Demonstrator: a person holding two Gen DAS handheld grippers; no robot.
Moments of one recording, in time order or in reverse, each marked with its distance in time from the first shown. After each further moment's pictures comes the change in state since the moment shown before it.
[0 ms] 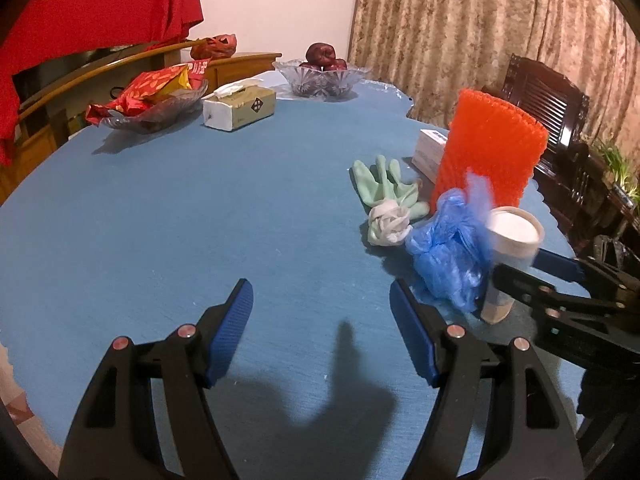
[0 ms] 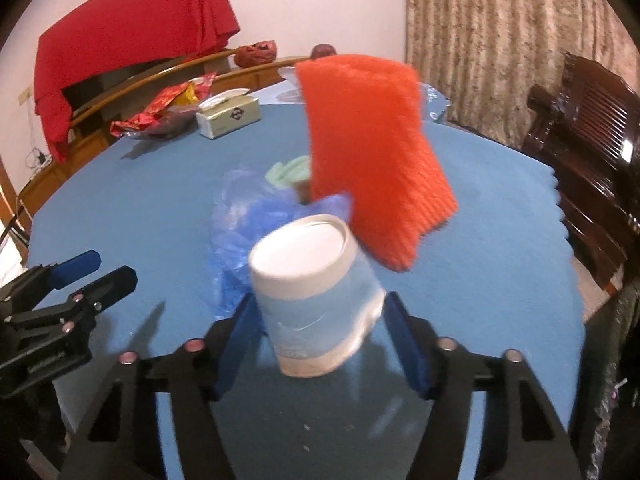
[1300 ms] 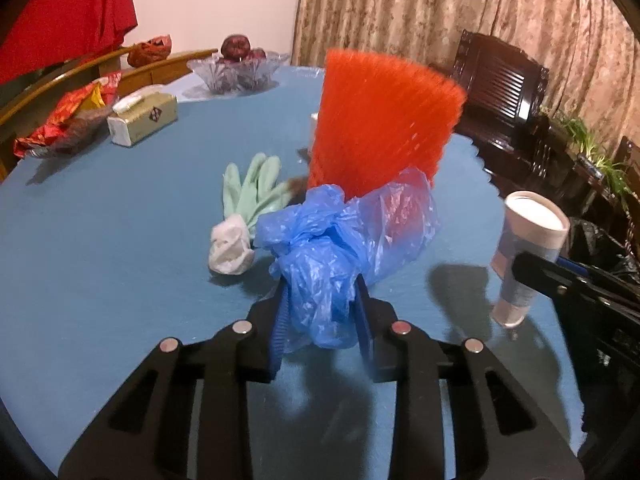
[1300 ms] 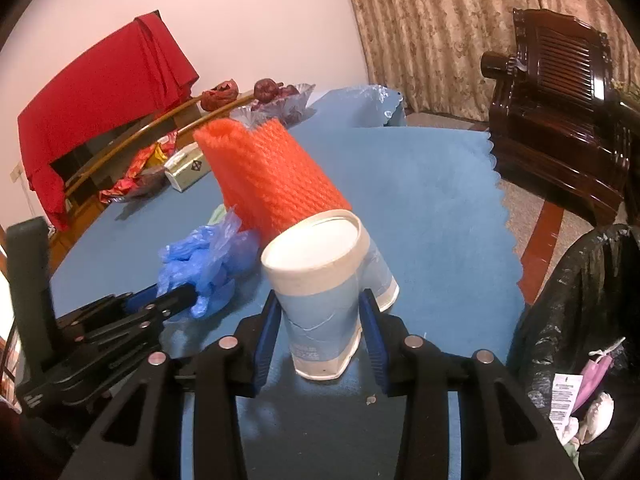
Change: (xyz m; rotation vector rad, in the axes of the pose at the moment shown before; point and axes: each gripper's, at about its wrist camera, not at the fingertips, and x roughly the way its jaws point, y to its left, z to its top) left arm 0.026 -0.104 0.014 0.095 0.032 -0.138; right arm -0.053 -0.101 -0.015 0.220 -0.083 0.039
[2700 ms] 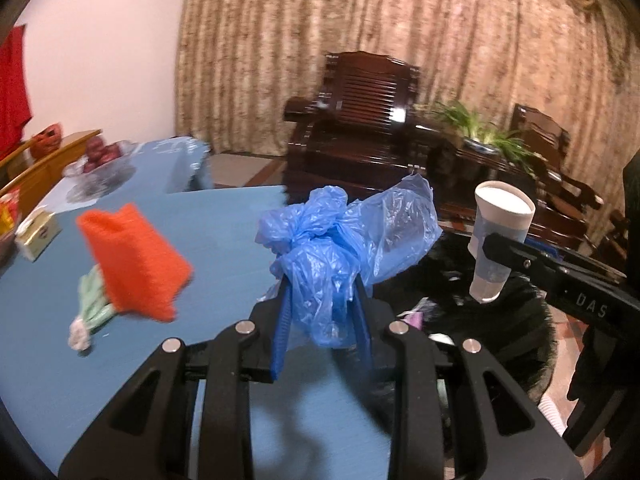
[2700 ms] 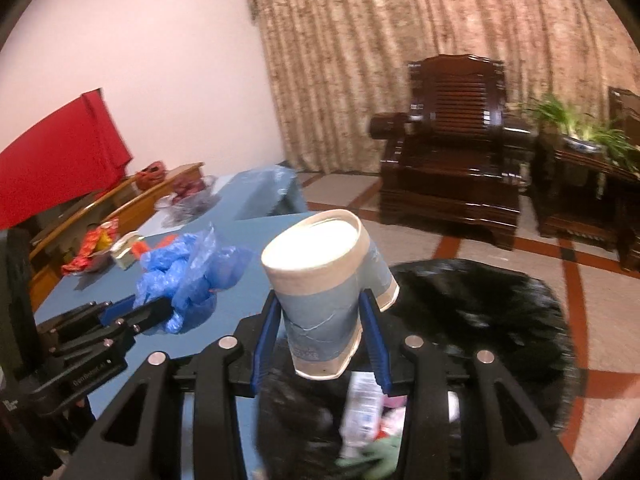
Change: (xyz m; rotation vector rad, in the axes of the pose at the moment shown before) left arm -0.079 -0.201 0.013 0.263 -0.124 -0.332; right arm -0.204 -0.130 -0.012 0.133 -0.241 -0.270
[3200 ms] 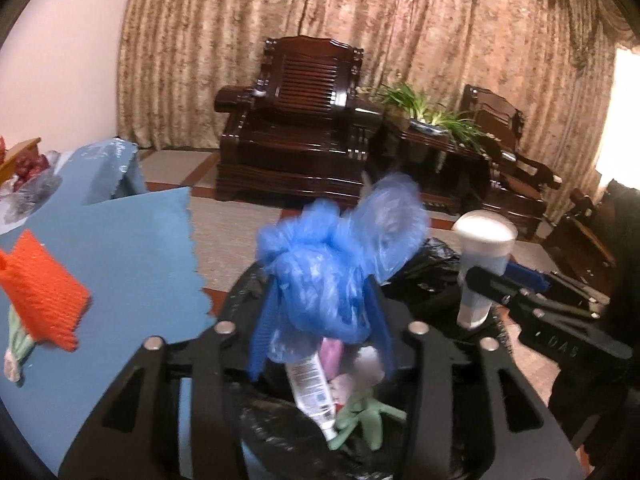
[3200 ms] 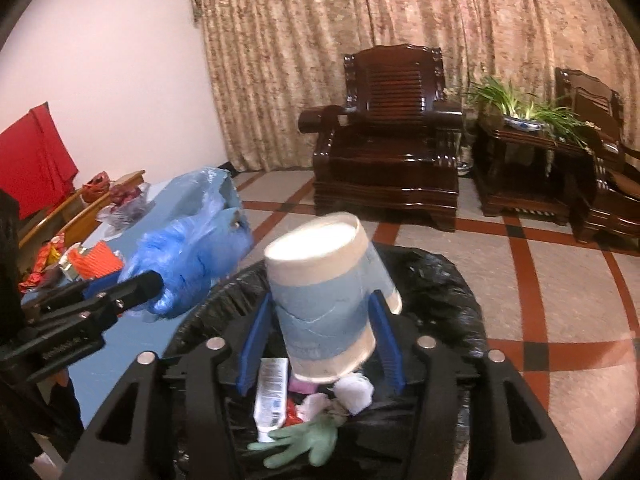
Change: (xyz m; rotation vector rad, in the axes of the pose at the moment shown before) left arm 0.058 -0.074 0.013 0.055 0.051 -0.178; right arm -0.010 -0.079 -0.014 0.077 0.017 -0.174
